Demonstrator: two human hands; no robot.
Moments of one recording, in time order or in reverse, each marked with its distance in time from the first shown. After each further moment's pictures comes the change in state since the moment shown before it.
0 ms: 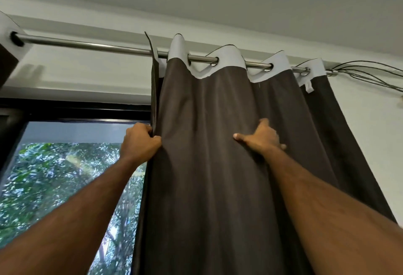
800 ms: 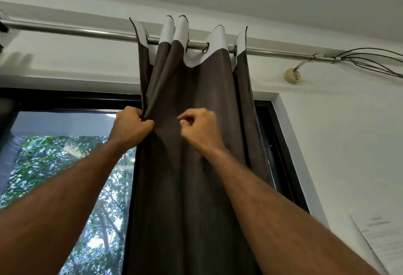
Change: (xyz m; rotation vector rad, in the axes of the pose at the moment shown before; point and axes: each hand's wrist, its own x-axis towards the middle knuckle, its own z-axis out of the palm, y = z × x) left_hand 0.004 0.008 0.007 0.005 0.029 0.013; right_hand -0.058 -0.055 0.069 0.308 -0.050 -0.696
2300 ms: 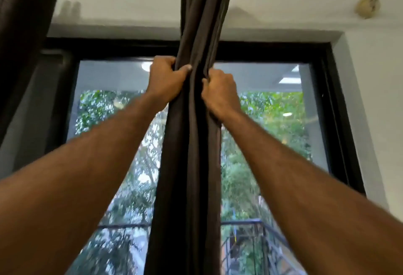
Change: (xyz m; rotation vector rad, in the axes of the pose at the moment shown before) left_hand -0.023 -0.010 -0.033 -0.249 0.049 0.051; right_hand -0.034 -0.069 0.049 -0.078 -0.060 0.133
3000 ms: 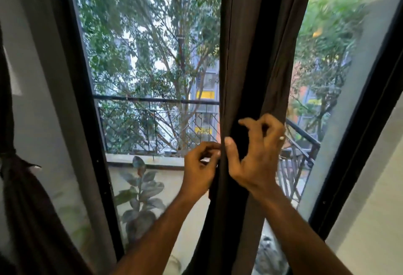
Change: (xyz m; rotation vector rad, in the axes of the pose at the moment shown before) left_hand -0.516 -0.073 -0.029 -0.241 -0.205 -0.717; right_hand -0.436 0.060 0.006 -0.015 -0.065 -0.022
